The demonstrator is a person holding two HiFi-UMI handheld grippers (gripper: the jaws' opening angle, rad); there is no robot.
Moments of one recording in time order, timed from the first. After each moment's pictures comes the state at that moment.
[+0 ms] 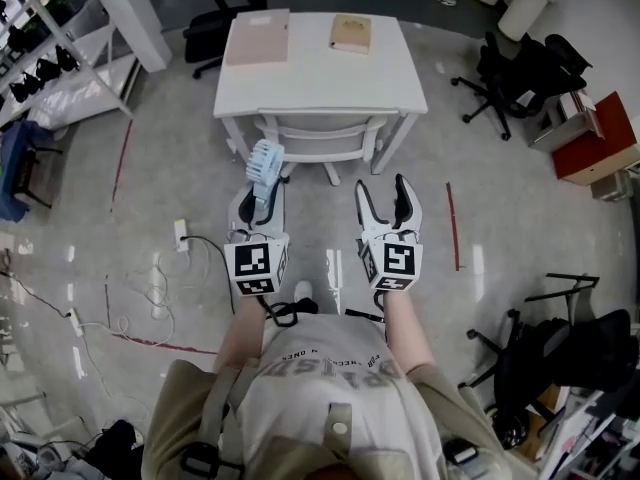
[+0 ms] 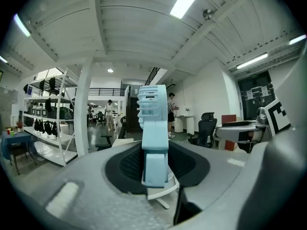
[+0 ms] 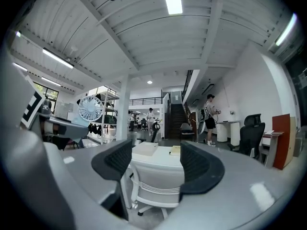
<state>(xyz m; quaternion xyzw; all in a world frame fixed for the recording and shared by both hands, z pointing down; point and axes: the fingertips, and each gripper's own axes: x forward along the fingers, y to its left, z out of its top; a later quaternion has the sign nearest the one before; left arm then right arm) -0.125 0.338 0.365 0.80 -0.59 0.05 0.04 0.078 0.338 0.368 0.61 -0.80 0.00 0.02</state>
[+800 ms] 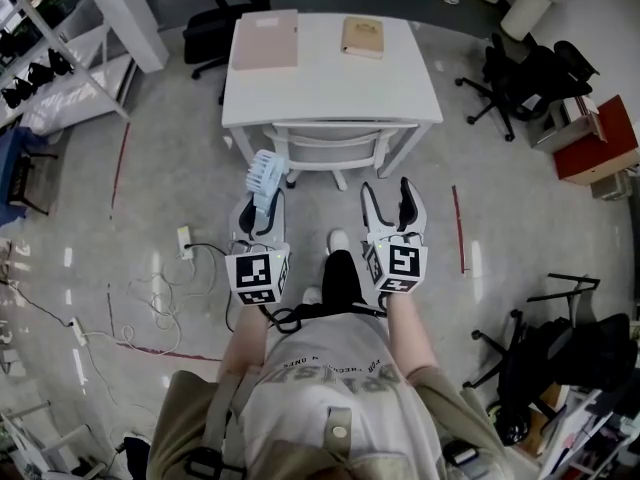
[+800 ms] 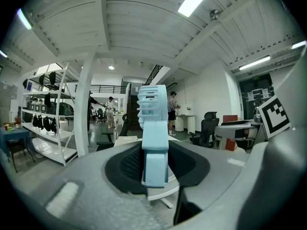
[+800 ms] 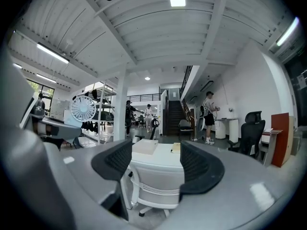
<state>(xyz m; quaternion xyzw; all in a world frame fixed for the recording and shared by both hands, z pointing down) -0.184 0.286 0.383 0.81 -0.59 0.05 0.05 0.031 0.276 0.382 0.62 -0.78 0.01 0.03</state>
